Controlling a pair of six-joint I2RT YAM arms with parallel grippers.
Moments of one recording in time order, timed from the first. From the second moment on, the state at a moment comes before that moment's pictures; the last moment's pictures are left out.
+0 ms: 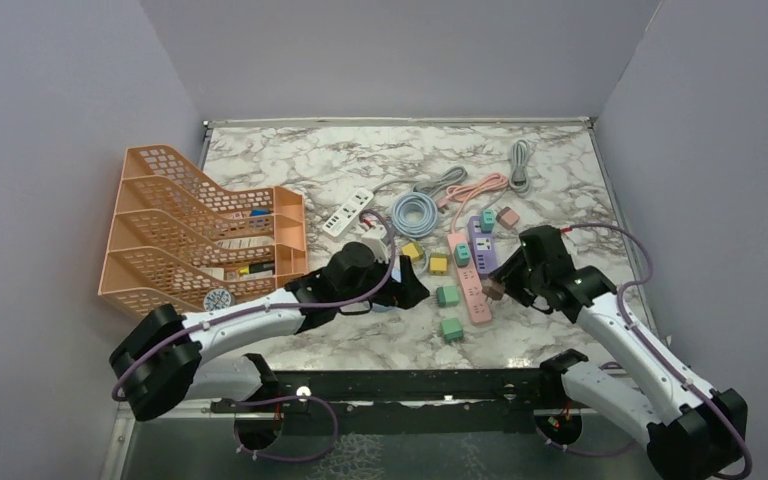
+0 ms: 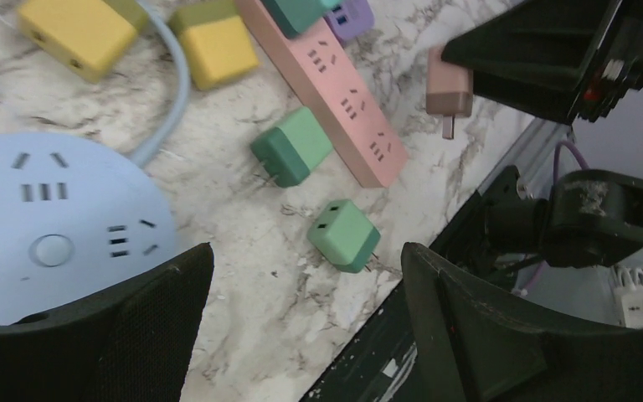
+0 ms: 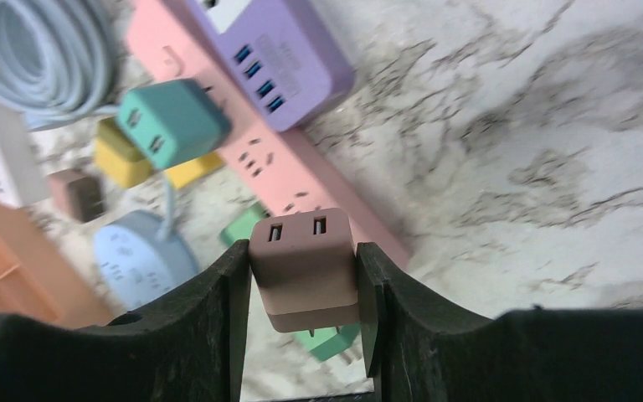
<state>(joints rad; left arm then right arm) -0.89 1.18 0.59 0.13 0.11 -0.71 0.40 0.91 0.65 -0.73 0.19 1.06</state>
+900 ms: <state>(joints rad) -1.10 1.57 0.88 0.45 0.00 -0.83 0.40 0.75 0.73 -0.73 -0.08 1.29</state>
